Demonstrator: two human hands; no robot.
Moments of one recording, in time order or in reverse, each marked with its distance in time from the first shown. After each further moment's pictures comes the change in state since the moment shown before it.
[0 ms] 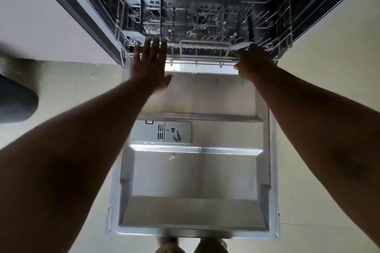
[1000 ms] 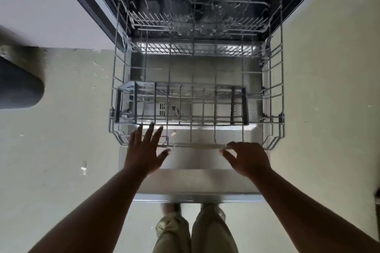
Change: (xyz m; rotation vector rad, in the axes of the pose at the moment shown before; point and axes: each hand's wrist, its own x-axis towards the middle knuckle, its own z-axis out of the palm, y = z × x) left_hand -0.261 0.026 0.110 -0.260 -0.289 -0.002; right_hand -0.297 -0.013 0.139 0.255 -0.151 -0.180
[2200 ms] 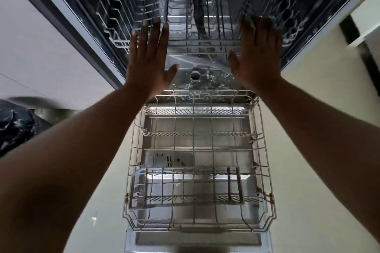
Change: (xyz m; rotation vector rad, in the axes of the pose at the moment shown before) left_hand 0.115 0.046 -0.394 0.238 0.880 0.202; right_hand 0.142 -0.028 -0.389 -0.189 1.056 -0.063
